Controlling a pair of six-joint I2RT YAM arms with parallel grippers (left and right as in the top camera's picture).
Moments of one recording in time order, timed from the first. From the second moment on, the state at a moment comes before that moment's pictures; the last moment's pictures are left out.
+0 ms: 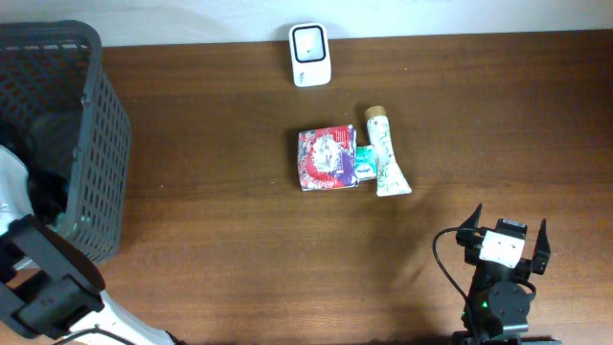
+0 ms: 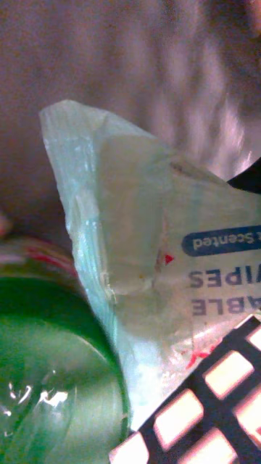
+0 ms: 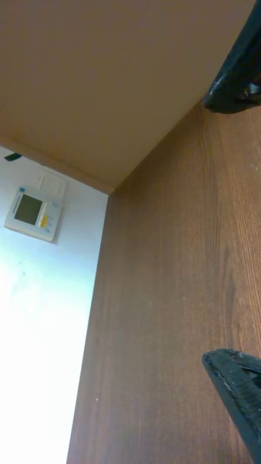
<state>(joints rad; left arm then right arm) 0.62 1.99 1.68 -1.21 -0.20 -0.38 0.03 0.01 0.01 -0.05 0.50 -0.32</state>
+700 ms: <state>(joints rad) -0.12 1.92 2.57 -1.47 0.11 -0.32 0.03 0.01 0.01 -0.04 0.50 -0.31</state>
